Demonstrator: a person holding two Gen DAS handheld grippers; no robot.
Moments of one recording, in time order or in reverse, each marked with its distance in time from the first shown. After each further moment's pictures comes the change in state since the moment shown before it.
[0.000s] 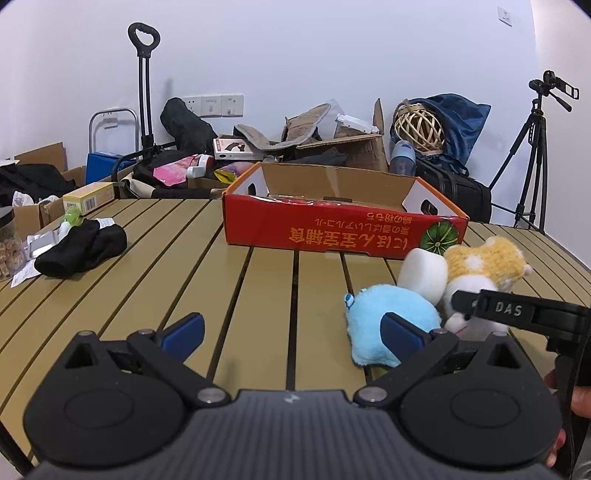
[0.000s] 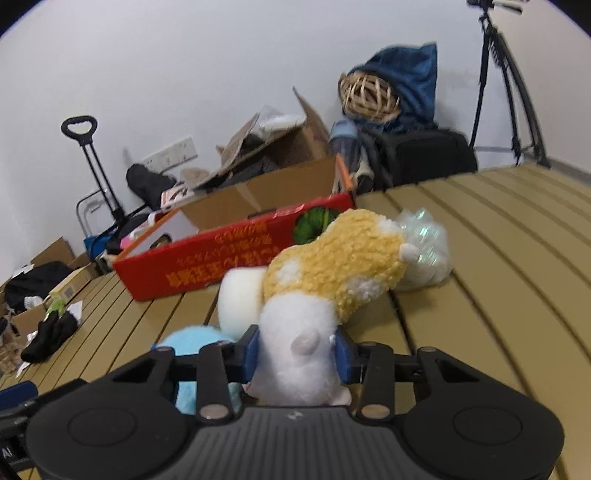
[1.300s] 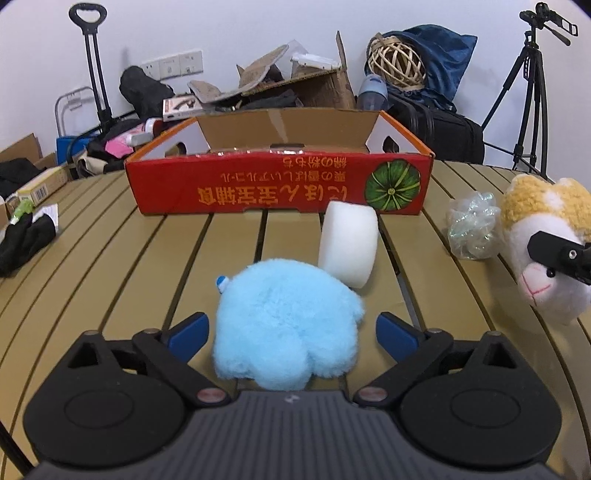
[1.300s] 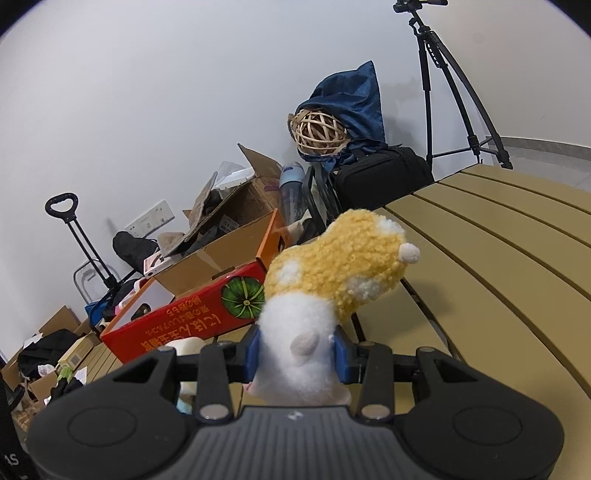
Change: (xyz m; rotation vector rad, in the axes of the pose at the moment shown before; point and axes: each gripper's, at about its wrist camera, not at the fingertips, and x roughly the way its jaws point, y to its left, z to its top) left arm 0.070 -0.099 0.003 0.085 0.187 0.022; right arm -0.037 -0.097 0.023 0.180 -0.099 0.035
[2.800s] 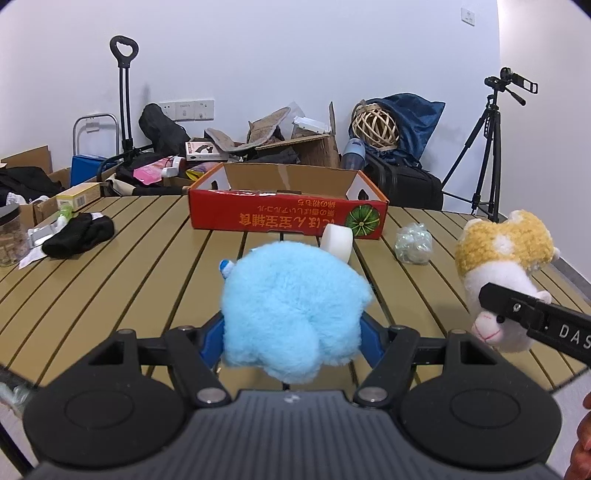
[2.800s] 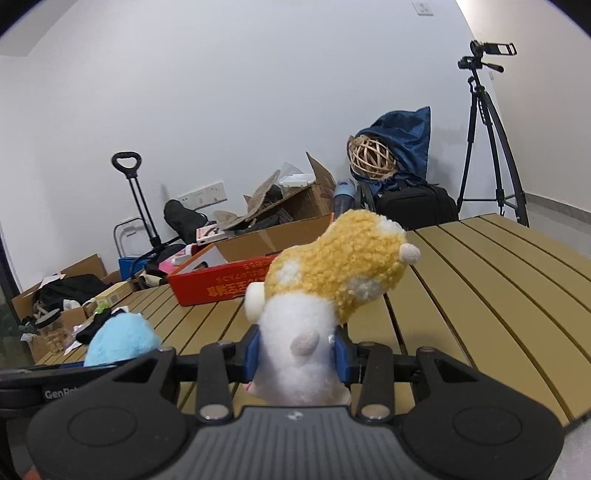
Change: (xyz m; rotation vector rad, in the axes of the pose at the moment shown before) left arm -0.163 0.052 -0.070 -0.046 -0.180 -0.089; right arm -0.140 0.055 -0.054 -0.239 -0.032 0.062
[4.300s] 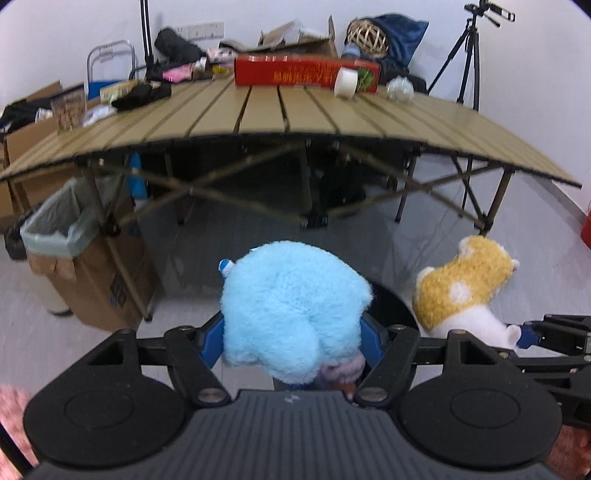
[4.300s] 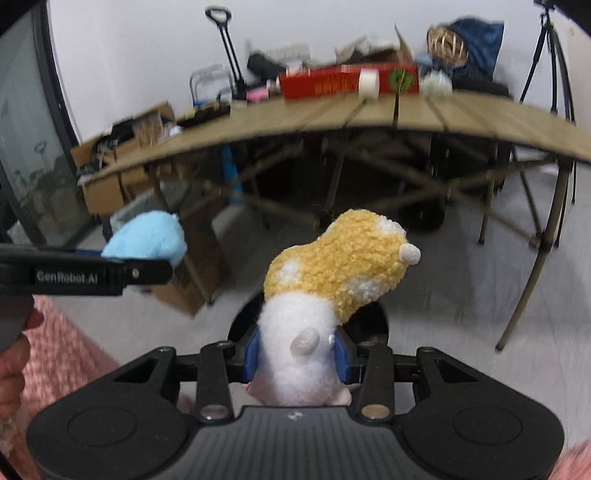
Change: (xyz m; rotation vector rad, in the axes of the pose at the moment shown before) left arm -0.151 0.072 -0.199 0.046 0.256 -0.024; right arm -0.160 0.071 -0.212 -0.167 0.440 0.135
